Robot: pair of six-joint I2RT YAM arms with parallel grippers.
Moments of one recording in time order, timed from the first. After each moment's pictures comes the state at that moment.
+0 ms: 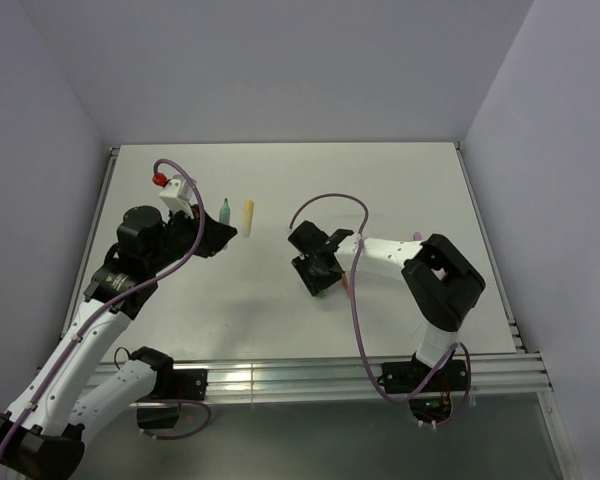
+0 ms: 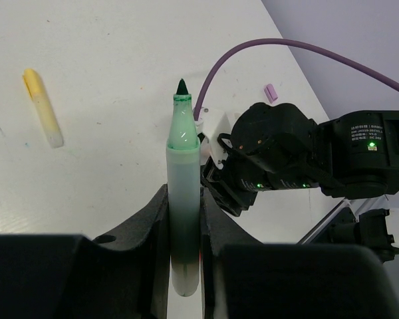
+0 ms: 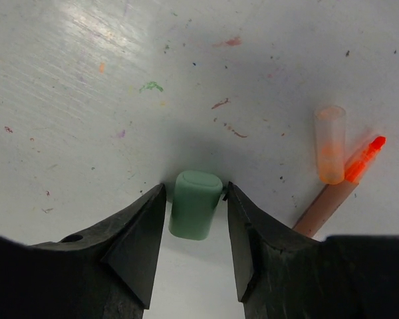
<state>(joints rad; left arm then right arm) -0.40 0.82 0.87 -0.31 0.30 -0.43 0.80 1.75 1.06 -0.56 0.07 0.24</state>
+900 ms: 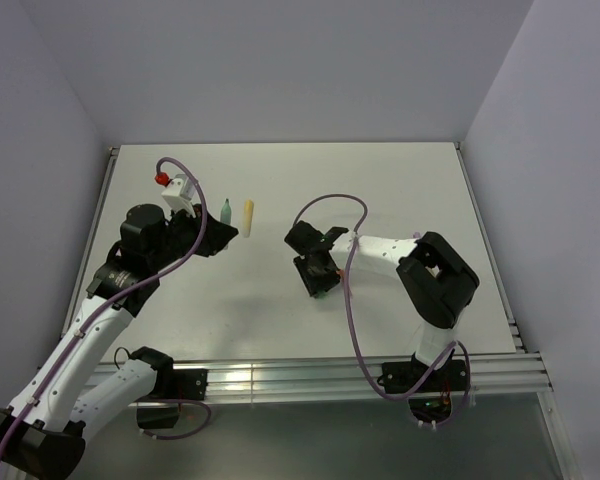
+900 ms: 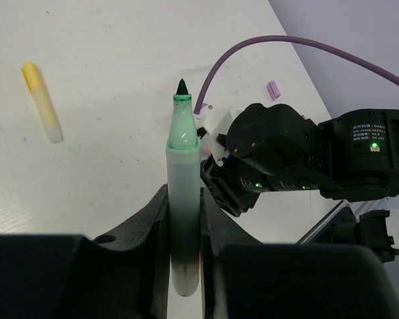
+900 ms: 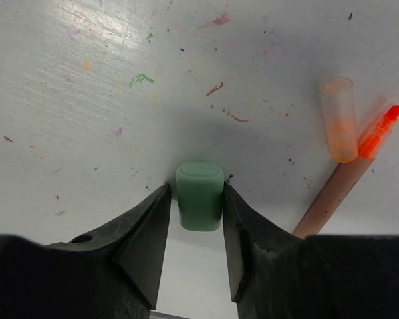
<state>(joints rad) -0.40 0.85 0.87 -0.31 0.30 -0.44 0.82 1.79 1.11 -0.65 0.09 0.39</state>
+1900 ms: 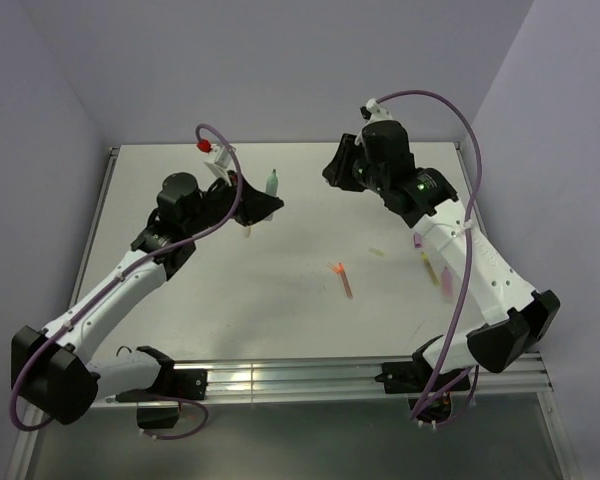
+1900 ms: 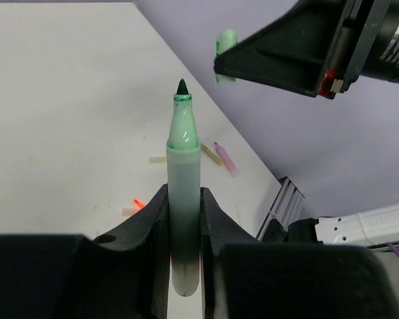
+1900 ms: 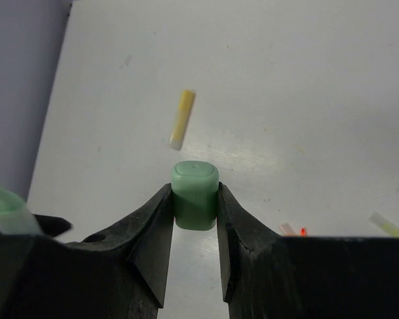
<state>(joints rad) -0.47 1.15 0.97 0.12 0.50 -0.59 0.54 1.39 1.55 -0.65 0.08 0.52</state>
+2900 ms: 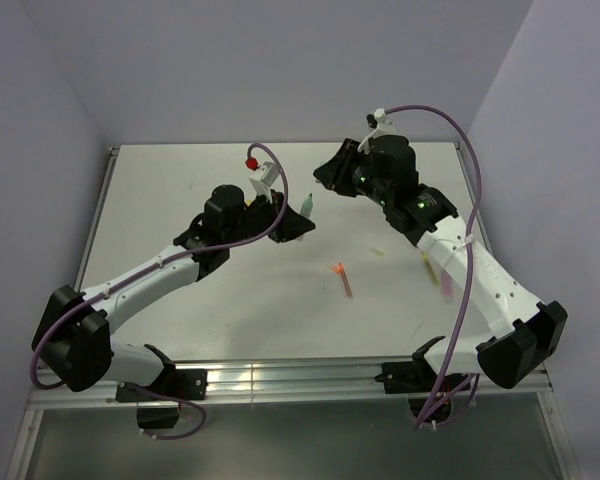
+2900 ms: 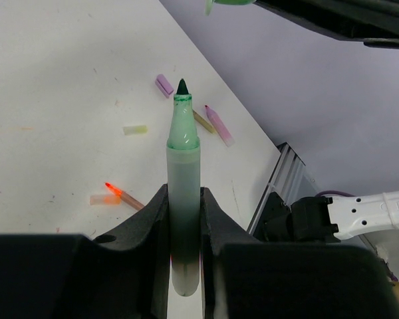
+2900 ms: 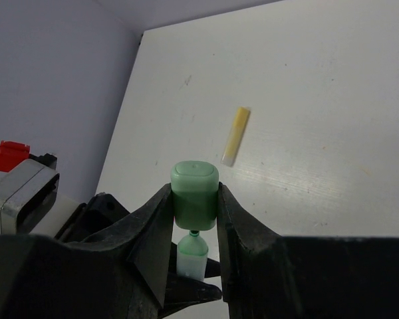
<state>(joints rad) -0.68 1.36 0.96 0.25 0.42 -0.59 0.53 1.30 1.37 -0.38 -0.02 0.64</state>
